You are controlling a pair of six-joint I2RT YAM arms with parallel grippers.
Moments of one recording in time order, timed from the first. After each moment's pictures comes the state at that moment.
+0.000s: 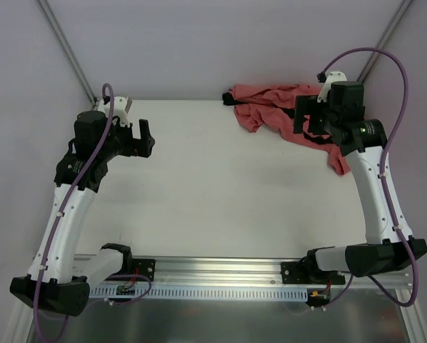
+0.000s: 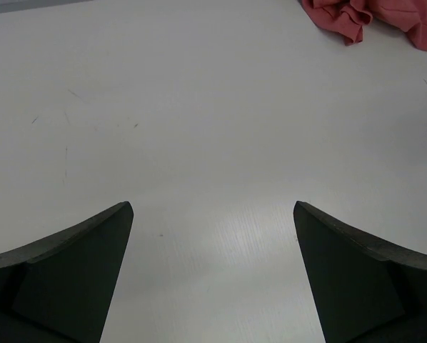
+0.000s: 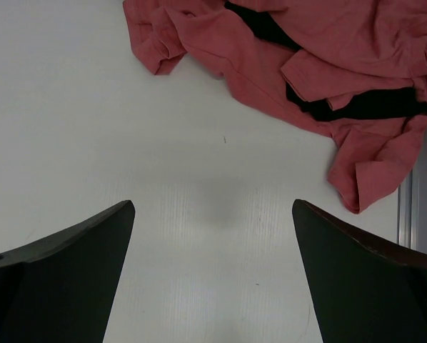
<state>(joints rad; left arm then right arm) -0.15 1.02 1.25 -0.67 0.15 -0.04 0.19 1.33 1.63 -0.91 0.09 0.05</state>
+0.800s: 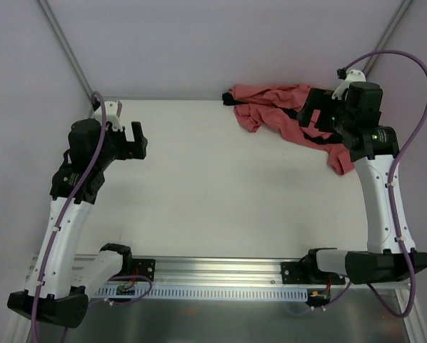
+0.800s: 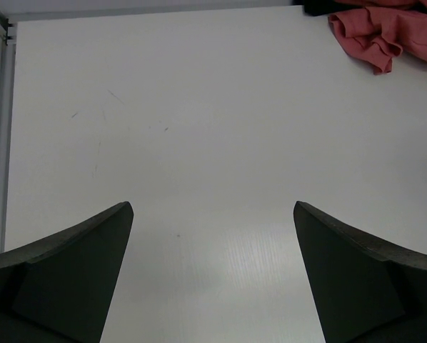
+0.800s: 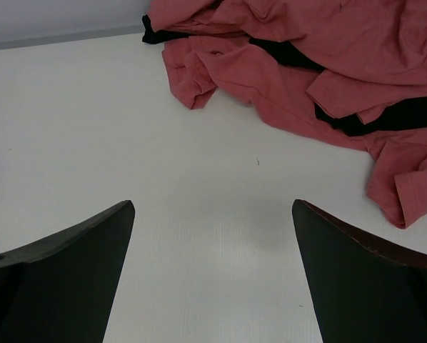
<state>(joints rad) -0.15 0.93 1.19 -0.65 0.01 -0.07 0.09 1.27 1.60 -0.81 -0.07 0.19</state>
